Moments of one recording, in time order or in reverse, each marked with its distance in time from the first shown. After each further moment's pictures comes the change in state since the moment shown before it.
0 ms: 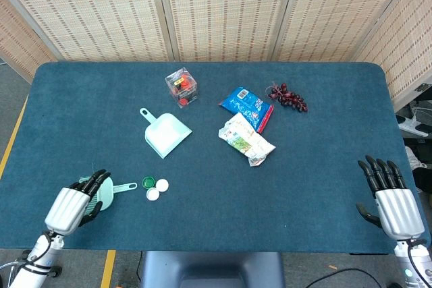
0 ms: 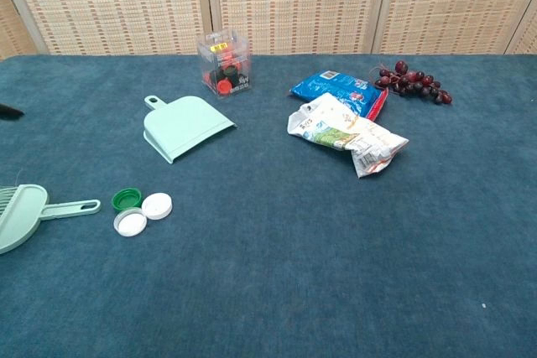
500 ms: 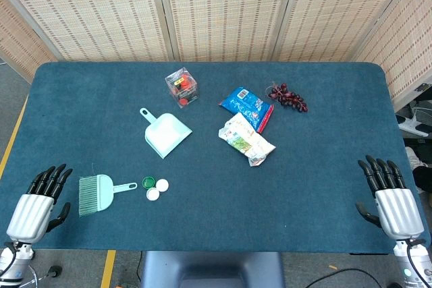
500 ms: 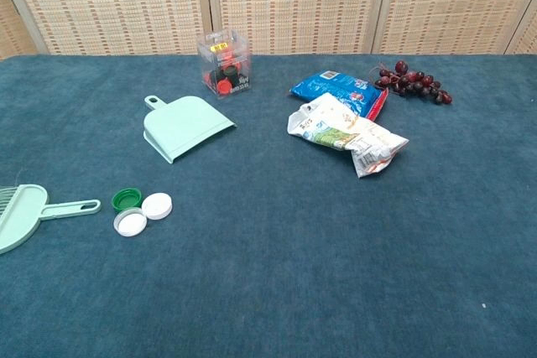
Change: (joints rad) left arm 0.105 0.143 0.000 -0.109 -0.081 0.102 -0.001; right arm 0.002 -0.004 -0.003 0.001 -0.001 0.002 -0.006
